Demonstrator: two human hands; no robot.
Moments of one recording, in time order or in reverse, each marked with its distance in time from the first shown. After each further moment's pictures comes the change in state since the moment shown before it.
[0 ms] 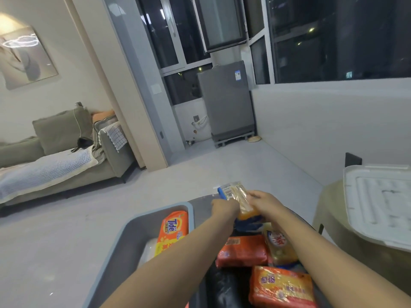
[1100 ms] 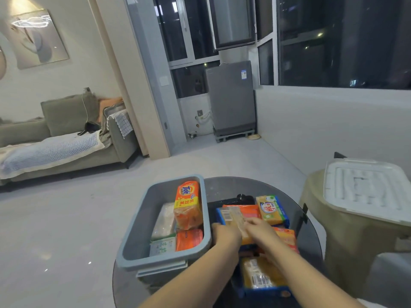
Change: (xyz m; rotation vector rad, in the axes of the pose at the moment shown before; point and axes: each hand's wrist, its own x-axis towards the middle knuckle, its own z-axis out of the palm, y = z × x) left_hand -0.124 -0.095 -0.029 -0.231 0.118 -0.199; right_hand -0.138 0.043 0.045 -0.159 0.016 0.137
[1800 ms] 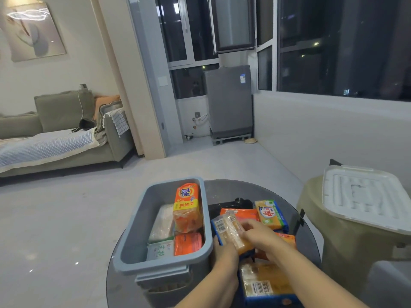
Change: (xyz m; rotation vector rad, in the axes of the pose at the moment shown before) left_hand -0.012 -0.026 -0.015 -0.279 -0.166 0.025; right_hand 0.001 -0.010 -0.002 -0.110 -0.162 0.039
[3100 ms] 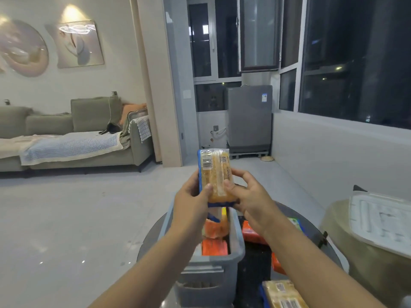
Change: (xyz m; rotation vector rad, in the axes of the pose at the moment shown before) left_hand -0.072 0.140 -0.098 0.072 -0.191 0.731; right_hand -0.075 -0.139 0.029 0.637 -0.171 -0.595
